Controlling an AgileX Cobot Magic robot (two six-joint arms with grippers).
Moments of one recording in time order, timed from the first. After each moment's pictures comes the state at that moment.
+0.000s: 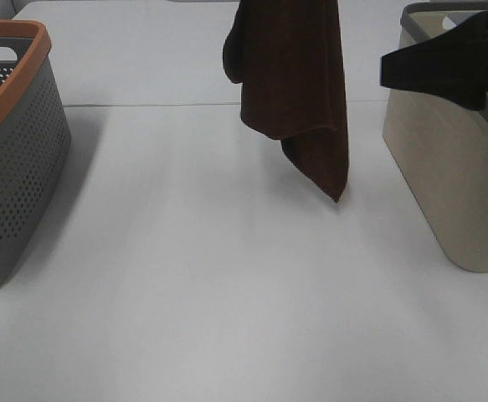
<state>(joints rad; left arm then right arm) -0.60 1.86 -2.10 -0.38 0.50 0.01 0.16 1.10 -0.70 1.21 0.54 -1.25</state>
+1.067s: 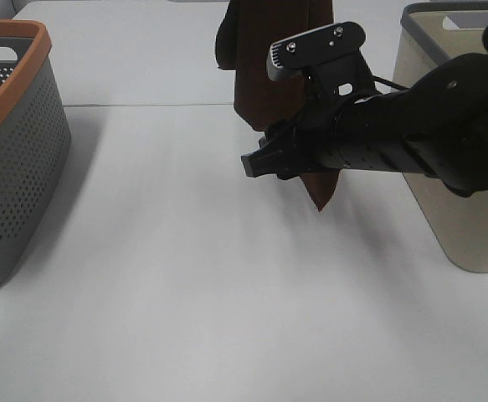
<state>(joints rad) -0.60 1.86 -2.10 -0.39 0.50 0.01 0.69 1.65 -0.80 1.04 -0.32 -1.00</state>
